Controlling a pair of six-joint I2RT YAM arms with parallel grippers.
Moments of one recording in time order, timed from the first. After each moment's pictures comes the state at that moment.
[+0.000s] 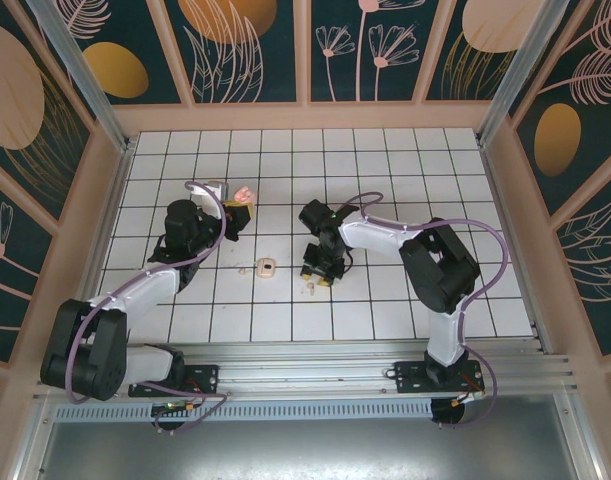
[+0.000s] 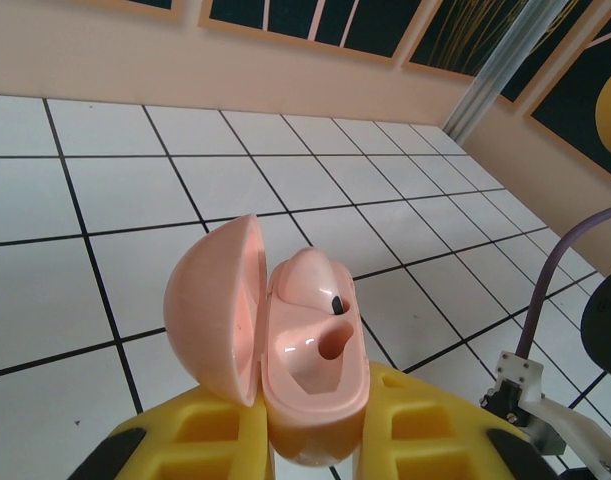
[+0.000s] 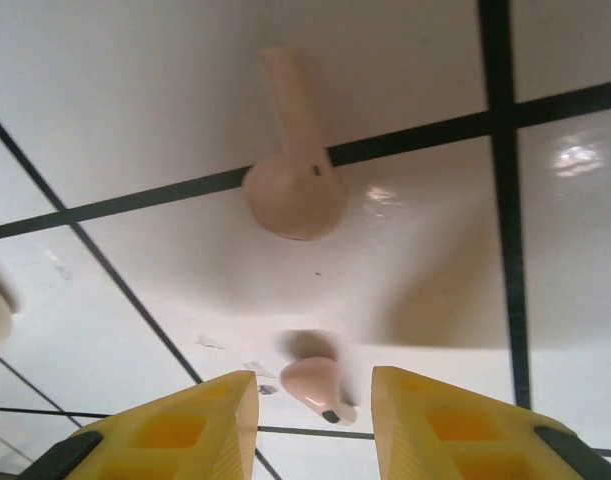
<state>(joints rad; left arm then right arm) -0.26 1.30 0.58 0.45 0.41 -0.31 0.77 1.92 1.29 -0.82 -0.31 1.02</state>
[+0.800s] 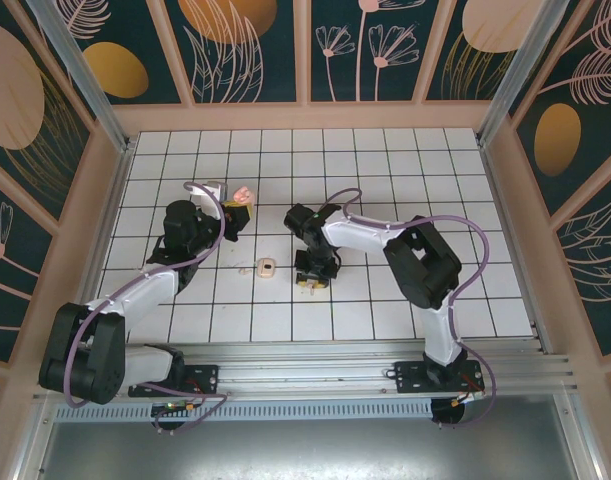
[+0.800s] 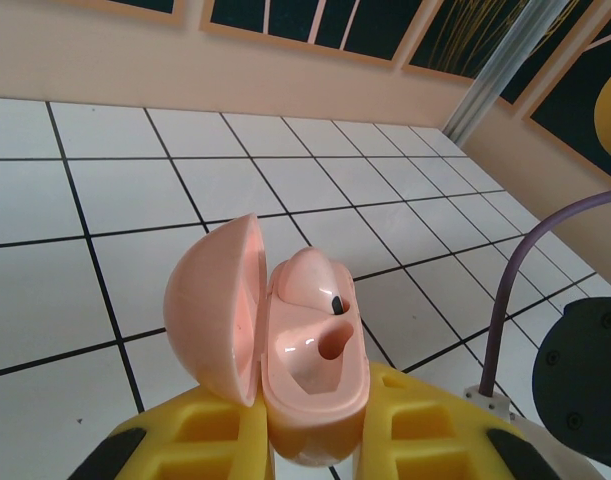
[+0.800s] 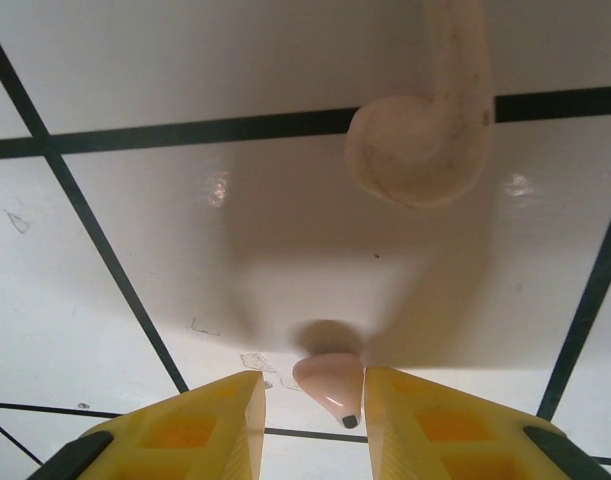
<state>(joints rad) -0.26 1.28 0.57 0.44 0.41 -0.31 0.83 2.02 1.42 -0.94 -0.26 0.88</state>
